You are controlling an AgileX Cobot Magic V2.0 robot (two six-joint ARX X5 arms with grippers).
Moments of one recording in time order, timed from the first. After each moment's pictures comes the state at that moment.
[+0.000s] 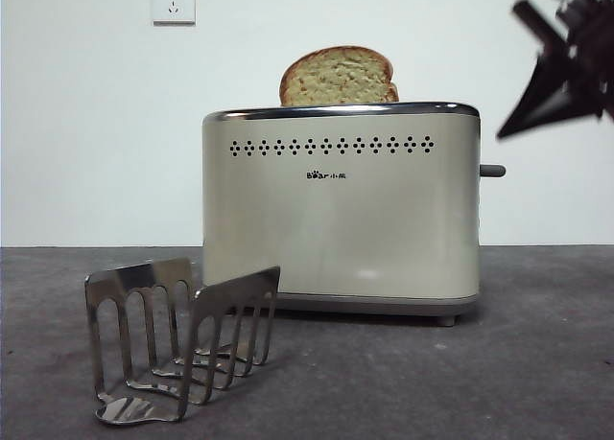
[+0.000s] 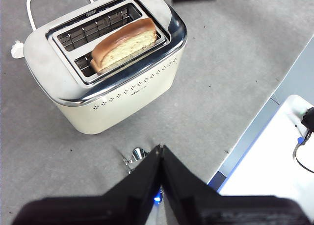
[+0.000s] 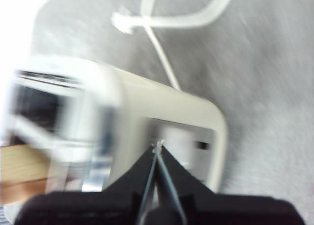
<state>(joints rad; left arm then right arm) -0.73 1.24 1.79 -1.32 0.10 -0.02 -0.01 1.48 1.15 -0.48 -0.69 0.34</state>
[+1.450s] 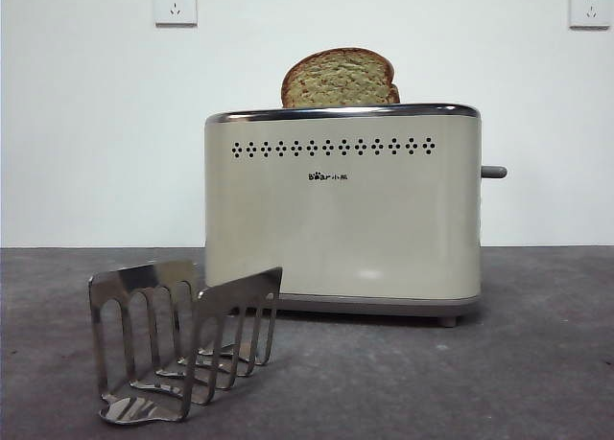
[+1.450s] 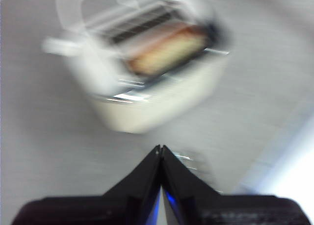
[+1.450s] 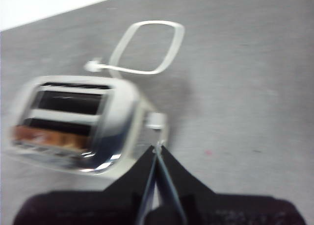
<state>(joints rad) -0.58 1.23 1.79 -1.29 0.05 0.06 -0.01 1.16 1.59 -1.15 -0.26 0.19</state>
